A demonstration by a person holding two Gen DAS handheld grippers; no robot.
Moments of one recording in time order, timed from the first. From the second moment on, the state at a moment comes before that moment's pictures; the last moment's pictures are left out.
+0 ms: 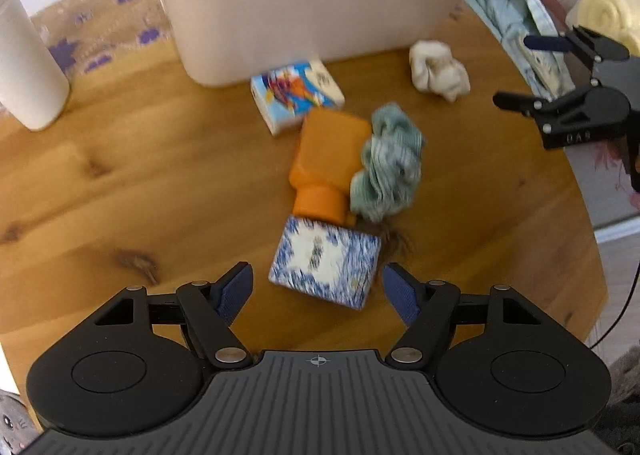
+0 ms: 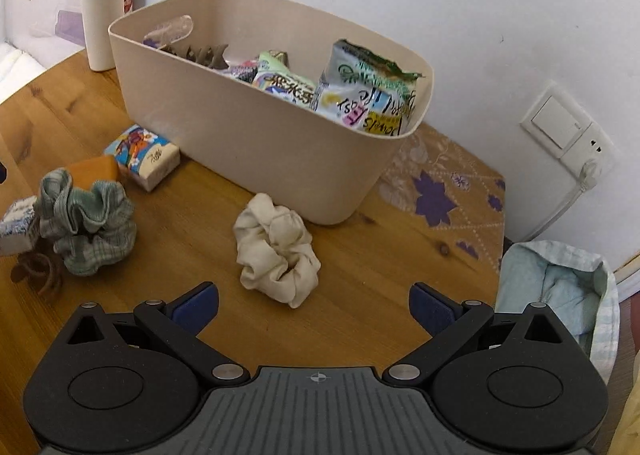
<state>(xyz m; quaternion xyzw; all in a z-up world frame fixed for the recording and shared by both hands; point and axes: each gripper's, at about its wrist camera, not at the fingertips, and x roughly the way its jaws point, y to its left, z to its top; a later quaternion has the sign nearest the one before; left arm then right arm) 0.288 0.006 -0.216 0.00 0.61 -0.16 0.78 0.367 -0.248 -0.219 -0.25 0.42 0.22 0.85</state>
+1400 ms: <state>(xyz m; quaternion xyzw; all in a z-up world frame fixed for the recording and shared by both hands) 0.315 0.008 -0.235 -0.02 0.62 -0.22 0.76 0.386 -0.236 -0.229 -0.18 0.45 0.28 0.83</state>
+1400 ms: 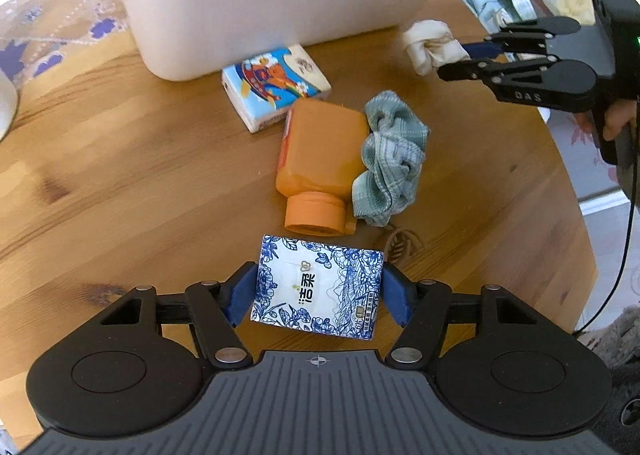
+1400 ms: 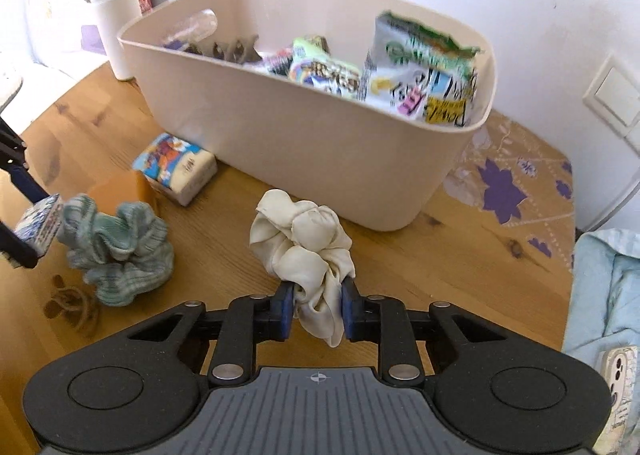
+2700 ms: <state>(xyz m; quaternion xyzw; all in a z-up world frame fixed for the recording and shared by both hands) 0.393 0.016 -0.097 -0.02 0.46 -0.20 0.86 0.417 -0.225 -0.115 -0.15 0.35 0.25 0.89</state>
